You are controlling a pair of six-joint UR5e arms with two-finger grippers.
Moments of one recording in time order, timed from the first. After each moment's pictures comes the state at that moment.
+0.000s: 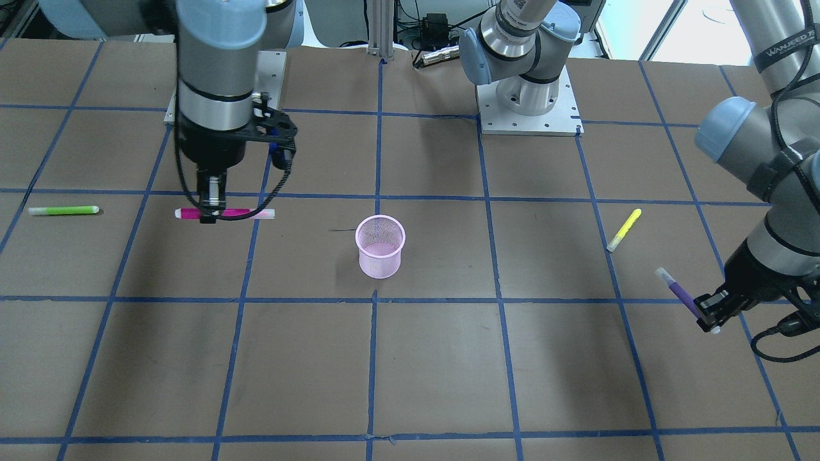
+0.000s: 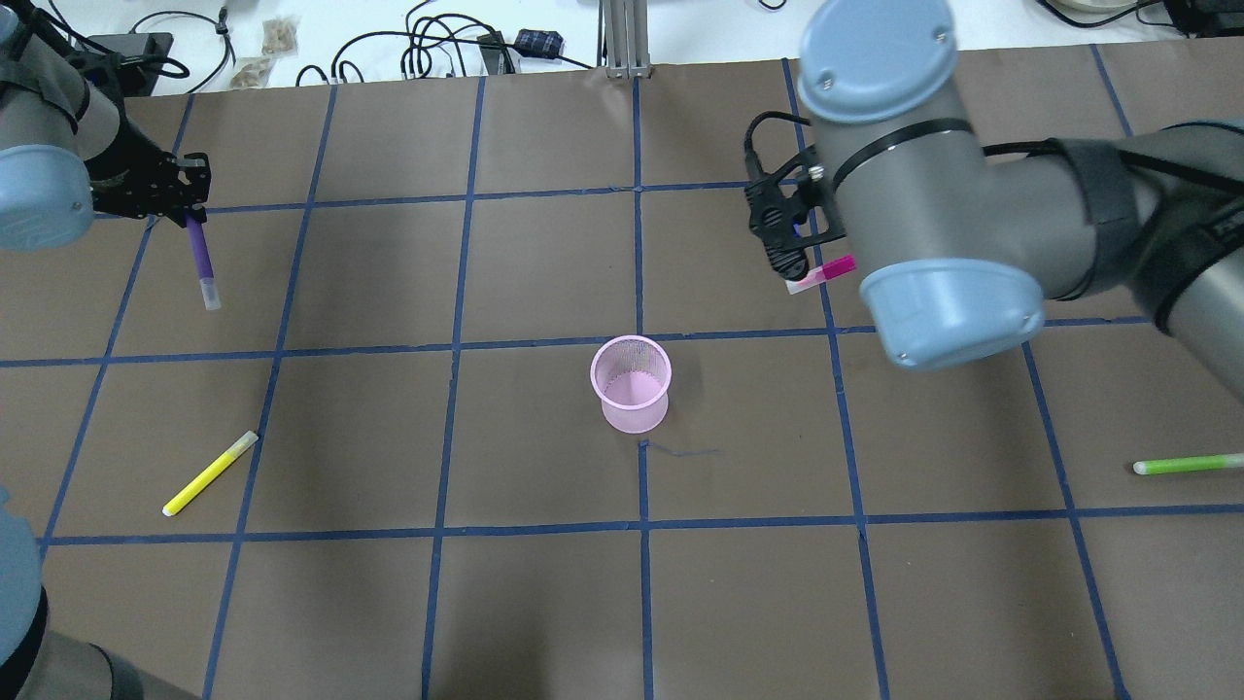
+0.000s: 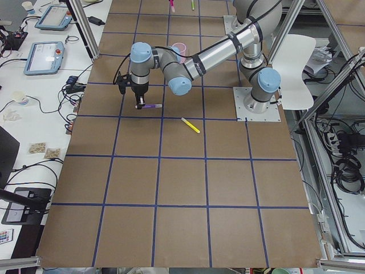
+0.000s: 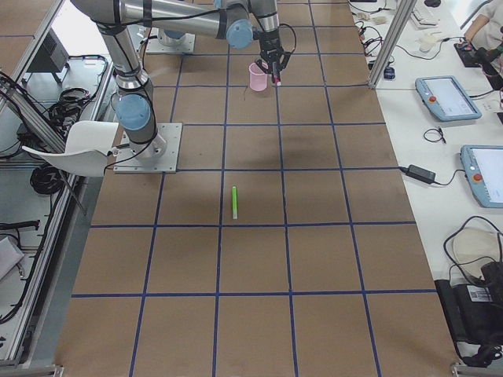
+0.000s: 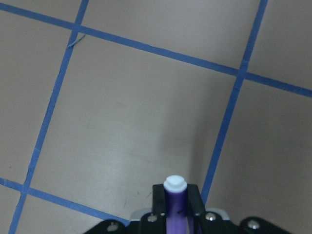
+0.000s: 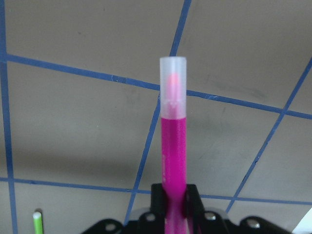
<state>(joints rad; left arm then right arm) -1.18 -1.91 -1.62 -0.97 1.59 0.10 1.83 -1.52 1.81 -2.00 -1.96 -1.54</state>
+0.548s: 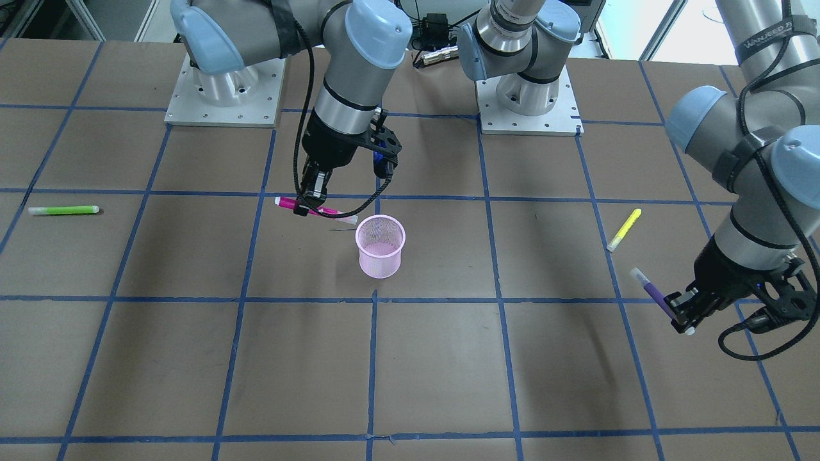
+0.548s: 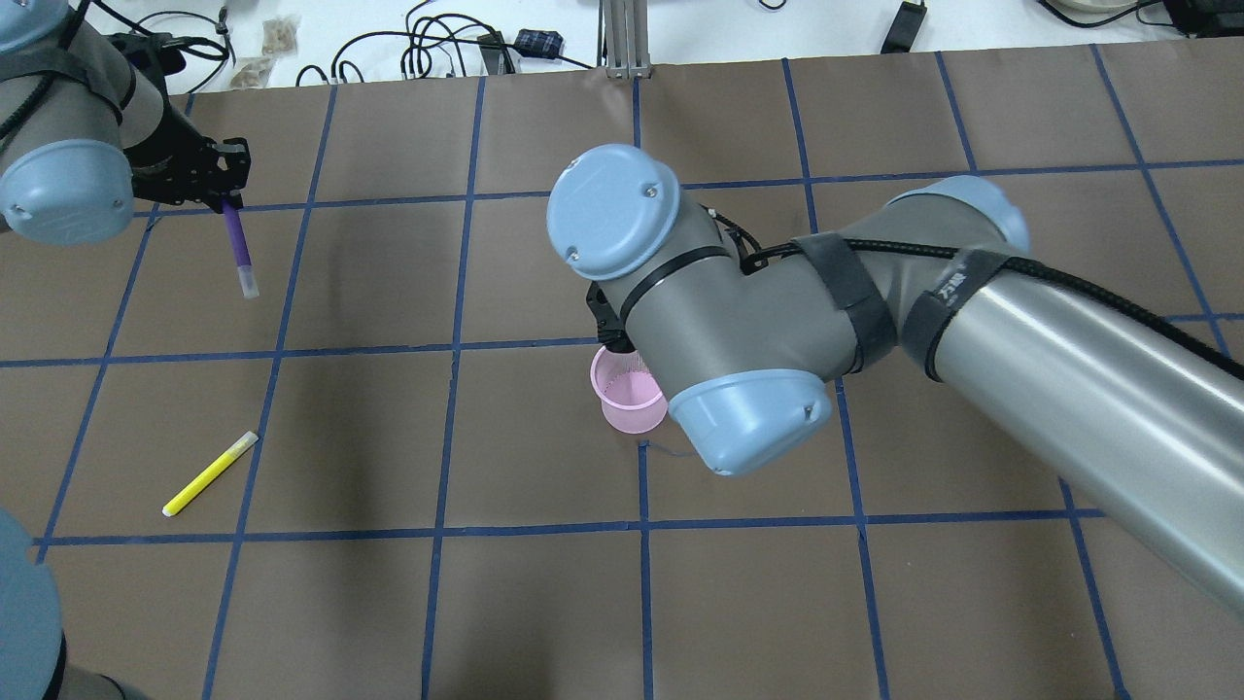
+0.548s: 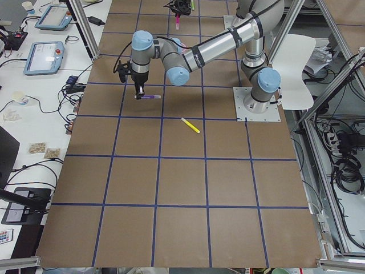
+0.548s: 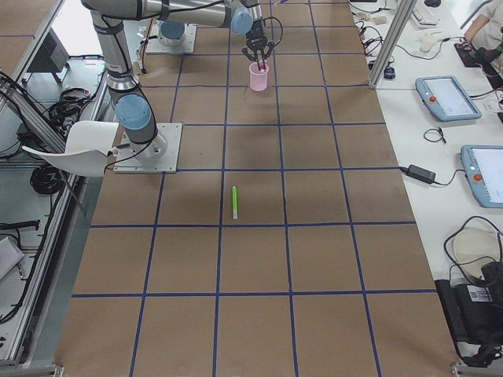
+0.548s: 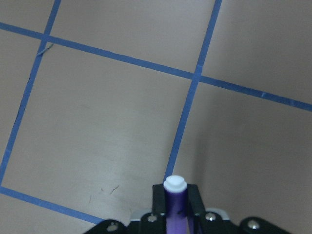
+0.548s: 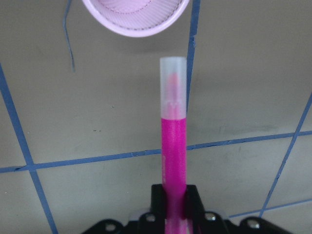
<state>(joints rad) -1.26 -1.89 -1.64 -0.96 1.59 0.03 2.08 -1.38 1.79 -1.98 -2.07 -1.04</state>
